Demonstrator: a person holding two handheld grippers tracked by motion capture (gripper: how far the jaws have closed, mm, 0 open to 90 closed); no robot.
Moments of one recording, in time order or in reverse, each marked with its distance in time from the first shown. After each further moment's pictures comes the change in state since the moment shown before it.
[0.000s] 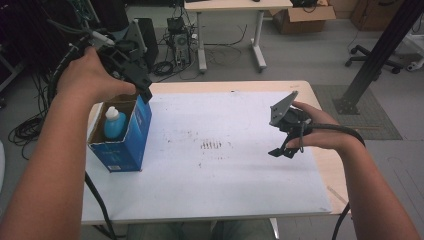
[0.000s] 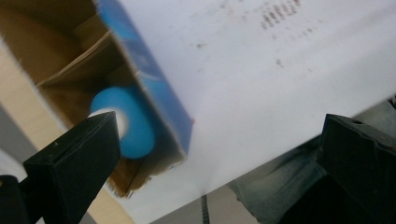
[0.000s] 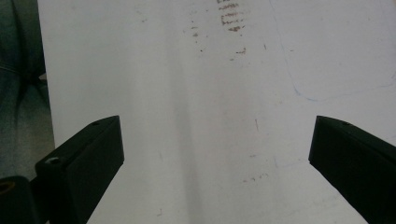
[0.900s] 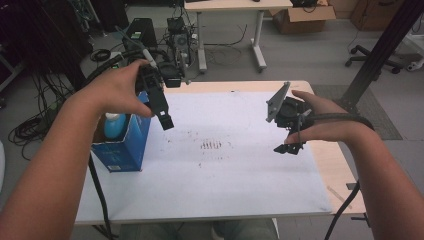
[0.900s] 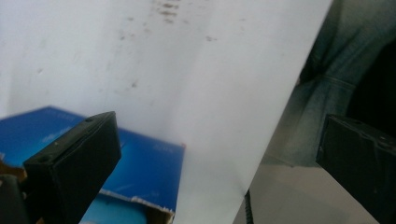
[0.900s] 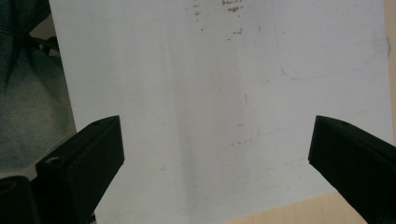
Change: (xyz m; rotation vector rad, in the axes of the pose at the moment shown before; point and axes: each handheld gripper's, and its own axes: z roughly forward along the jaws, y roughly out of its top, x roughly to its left) left arm -0.075 0.009 0.035 0.068 -0.062 0.721; right arm 0.014 0.037 -0.039 0.191 -0.041 -0.053
